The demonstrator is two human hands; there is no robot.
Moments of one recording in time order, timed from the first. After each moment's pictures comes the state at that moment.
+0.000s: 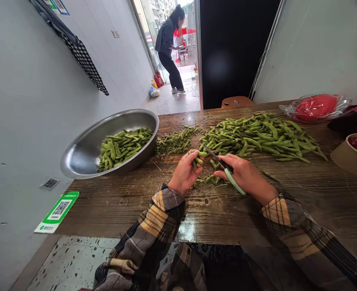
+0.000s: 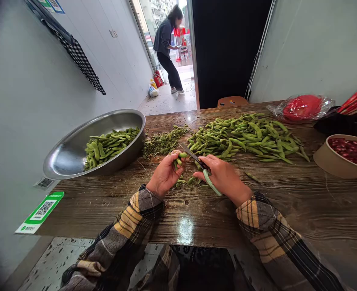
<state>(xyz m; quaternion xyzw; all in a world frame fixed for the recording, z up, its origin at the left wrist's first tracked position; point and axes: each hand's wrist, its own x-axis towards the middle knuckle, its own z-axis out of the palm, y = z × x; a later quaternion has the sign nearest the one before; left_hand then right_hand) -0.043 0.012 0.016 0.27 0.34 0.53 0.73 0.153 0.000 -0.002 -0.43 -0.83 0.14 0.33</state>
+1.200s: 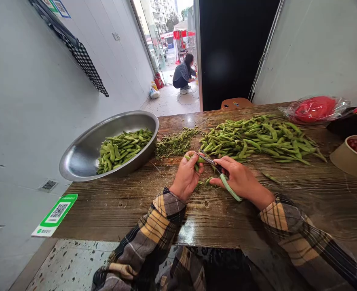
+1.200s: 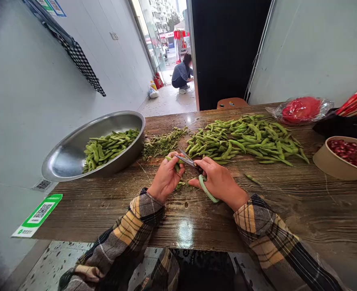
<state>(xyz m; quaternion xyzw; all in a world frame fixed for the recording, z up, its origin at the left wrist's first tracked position) -0.032 0.006 0.019 0.25 0.35 0.59 0.68 0.143 -0.008 0.004 -0.44 -0.83 0.16 0.30</state>
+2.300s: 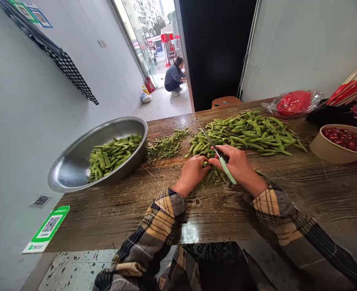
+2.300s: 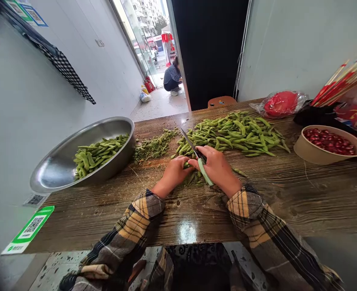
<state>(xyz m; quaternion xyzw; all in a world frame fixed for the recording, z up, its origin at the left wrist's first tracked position) -0.012 0.031 -0.008 0.79 0.52 0.24 0.20 0.163 0.011 0.009 -0.47 -0.75 0.14 0.44</state>
